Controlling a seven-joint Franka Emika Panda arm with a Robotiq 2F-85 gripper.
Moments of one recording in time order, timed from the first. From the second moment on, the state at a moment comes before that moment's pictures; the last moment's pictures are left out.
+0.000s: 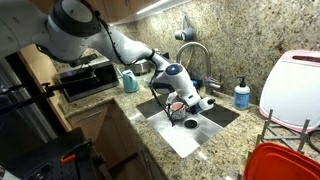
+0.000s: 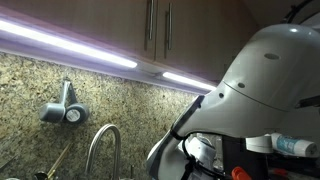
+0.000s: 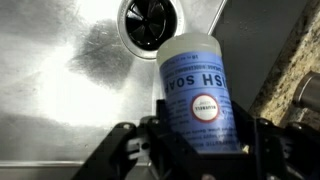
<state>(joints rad) -2.60 -1.31 2.61 -1.40 1.70 2.81 0.13</state>
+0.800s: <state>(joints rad) -2.56 -1.36 2.42 -1.42 2.19 2.27 -0.16</state>
